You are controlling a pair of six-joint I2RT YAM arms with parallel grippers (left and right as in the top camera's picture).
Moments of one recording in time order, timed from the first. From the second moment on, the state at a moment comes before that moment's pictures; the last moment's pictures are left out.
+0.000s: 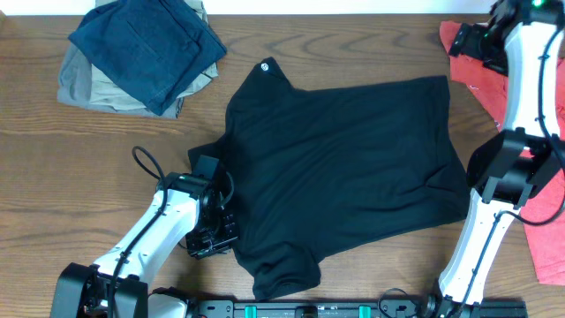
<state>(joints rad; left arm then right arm) -0.28 1.41 0.68 -1.02 0.28 -0.55 -0.20 2.42 2.55 -1.38 0.05 0.25</state>
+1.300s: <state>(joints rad) -0.28 1.41 0.67 -1.00 0.28 -0.55 -0.19 1.76 1.17 -1.07 -0.12 0.22</state>
